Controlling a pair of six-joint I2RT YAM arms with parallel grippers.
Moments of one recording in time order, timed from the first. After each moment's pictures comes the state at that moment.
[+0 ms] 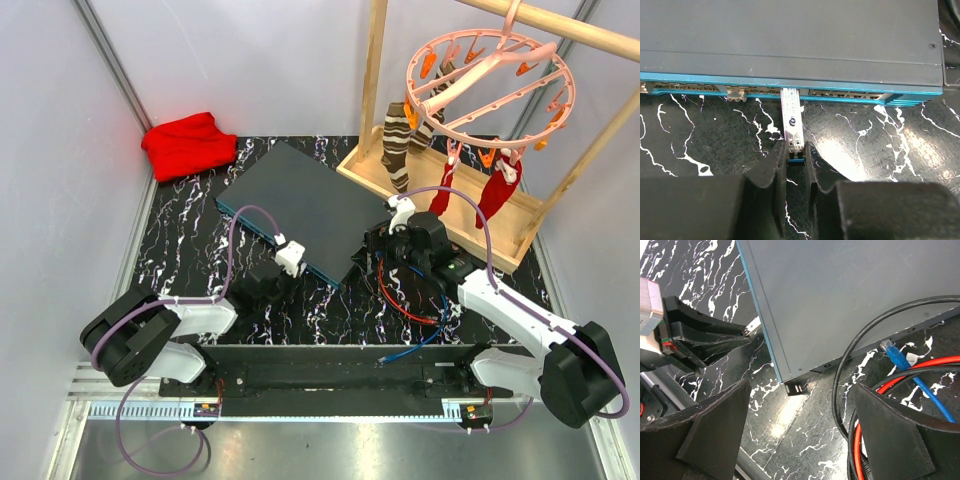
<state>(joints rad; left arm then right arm) -0.75 1.36 0.32 0.53 -0.09 -0.09 0.56 1.14 0.71 -0.07 -0.21 0.32</state>
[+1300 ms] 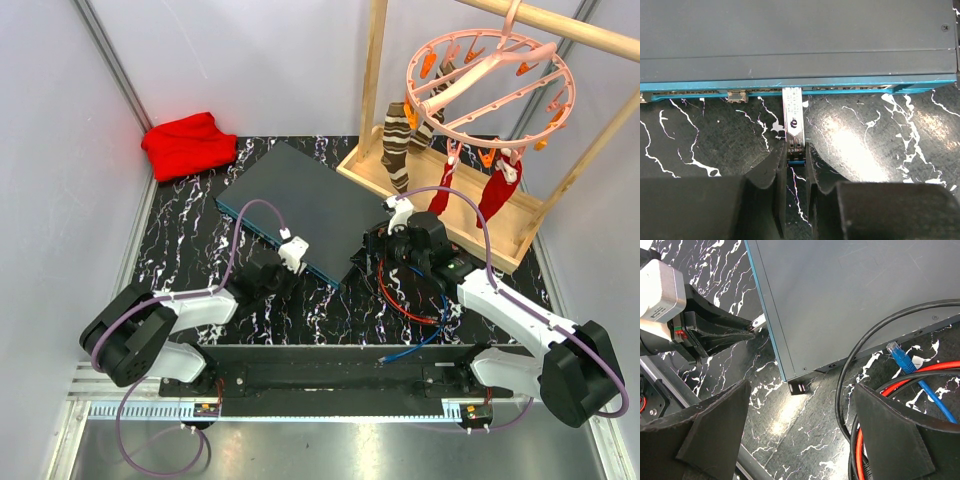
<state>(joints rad) -0.69 1.36 0.41 0.34 0.01 0.00 0.56 1.15 0.71 -0.06 -0.25 0.31</state>
